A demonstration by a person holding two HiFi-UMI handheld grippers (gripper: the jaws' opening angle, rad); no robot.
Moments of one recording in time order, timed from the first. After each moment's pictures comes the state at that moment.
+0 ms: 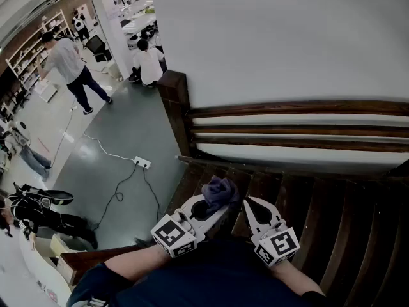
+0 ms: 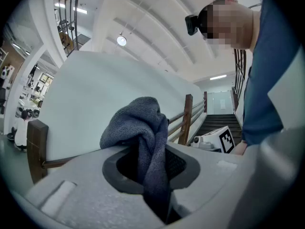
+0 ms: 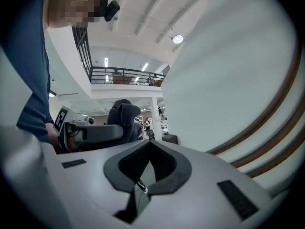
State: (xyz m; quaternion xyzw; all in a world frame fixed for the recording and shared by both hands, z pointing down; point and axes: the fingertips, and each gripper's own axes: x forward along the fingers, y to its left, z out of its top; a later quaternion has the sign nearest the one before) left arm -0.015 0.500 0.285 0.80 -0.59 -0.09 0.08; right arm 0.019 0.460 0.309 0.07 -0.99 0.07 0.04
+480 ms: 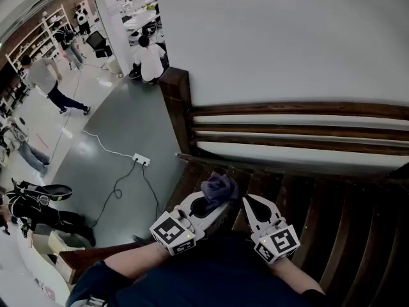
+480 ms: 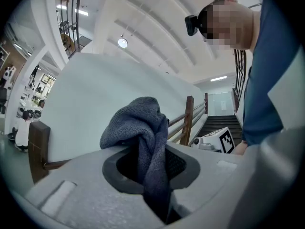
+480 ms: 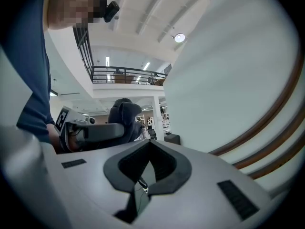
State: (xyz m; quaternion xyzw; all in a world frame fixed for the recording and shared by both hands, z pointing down) left arm -0.036 0.502 0.282 0.79 -0.59 -0.10 0.08; right arm -0.002 0.464 0.308 0.07 -0.99 0.07 0.05
